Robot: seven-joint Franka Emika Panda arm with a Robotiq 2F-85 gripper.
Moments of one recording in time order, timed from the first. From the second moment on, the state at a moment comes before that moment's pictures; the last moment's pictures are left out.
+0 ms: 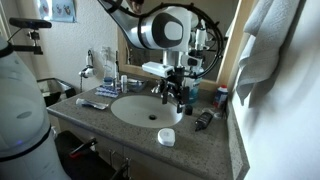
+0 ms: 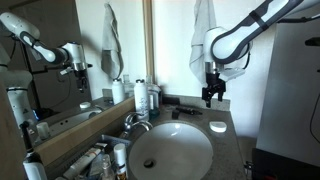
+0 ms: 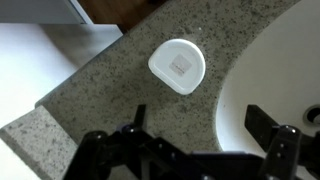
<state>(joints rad) -0.23 -0.29 -0.21 -2.55 -0.23 2.26 0.13</state>
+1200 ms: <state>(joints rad) -0.27 -0.11 -0.32 -2.59 -0.10 2.44 -0.43</state>
